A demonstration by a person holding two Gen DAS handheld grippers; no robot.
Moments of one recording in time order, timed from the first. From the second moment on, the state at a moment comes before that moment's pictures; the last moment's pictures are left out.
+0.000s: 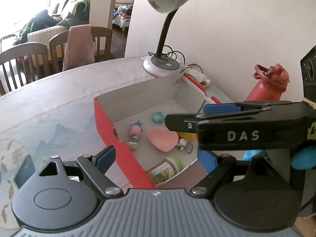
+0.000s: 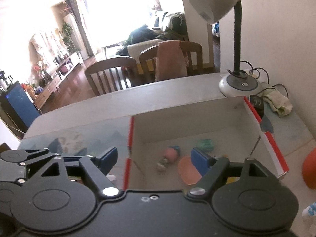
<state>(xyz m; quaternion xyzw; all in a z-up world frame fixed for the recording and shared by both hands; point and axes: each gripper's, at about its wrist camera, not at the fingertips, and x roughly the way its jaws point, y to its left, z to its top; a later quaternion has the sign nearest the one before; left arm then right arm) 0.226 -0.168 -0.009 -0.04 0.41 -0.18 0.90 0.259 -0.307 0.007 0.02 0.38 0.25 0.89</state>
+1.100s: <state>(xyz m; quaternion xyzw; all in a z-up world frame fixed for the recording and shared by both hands) 0.123 -0.006 -0.029 -0.11 0.39 -0.09 0.91 0.155 -0.233 -0.016 0.02 0.37 0.34 0.87</state>
